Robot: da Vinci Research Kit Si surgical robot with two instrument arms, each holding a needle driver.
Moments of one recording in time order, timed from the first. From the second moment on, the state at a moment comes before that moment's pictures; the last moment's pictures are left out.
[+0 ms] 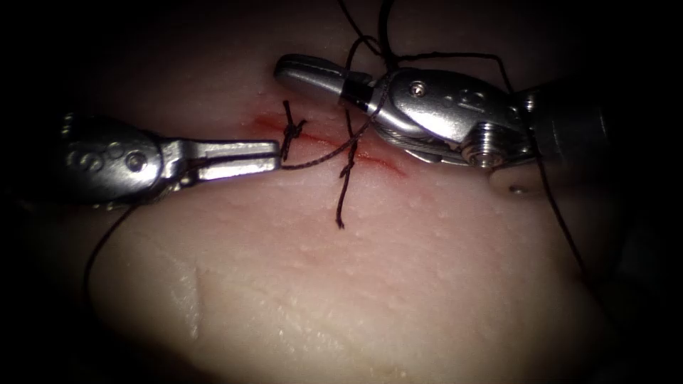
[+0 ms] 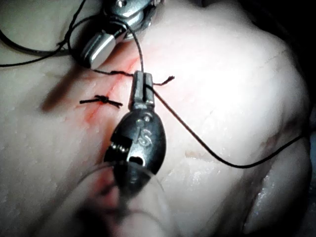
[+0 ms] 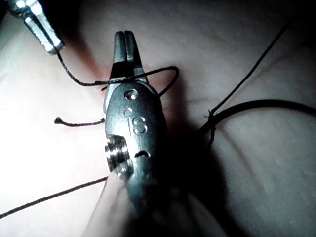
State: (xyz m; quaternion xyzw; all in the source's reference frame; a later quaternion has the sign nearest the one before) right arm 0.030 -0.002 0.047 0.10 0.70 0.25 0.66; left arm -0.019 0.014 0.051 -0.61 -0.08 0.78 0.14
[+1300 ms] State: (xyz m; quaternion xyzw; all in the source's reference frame) right arm 0.030 -0.002 0.046 0.36 0.68 -0.04 0.63; left arm -0.021 0.020 0.057 -0.59 -0.09 0.79 0.15
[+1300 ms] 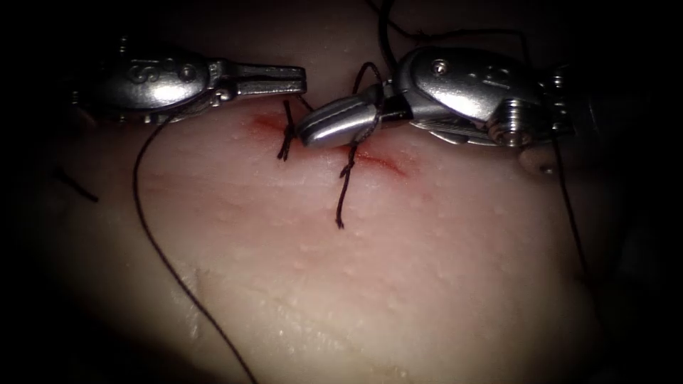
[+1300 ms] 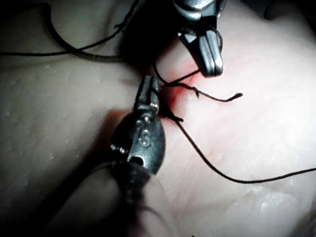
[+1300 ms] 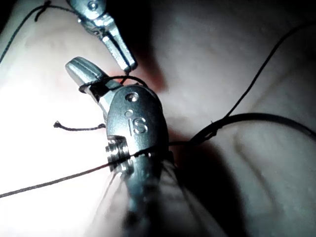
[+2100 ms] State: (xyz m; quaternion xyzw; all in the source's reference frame) right arm 0.029 -0.004 0.047 0.41 0.61 -0.17 0.66; left arm -0.021 0.020 0.057 -0.58 -0.09 0.79 0.15
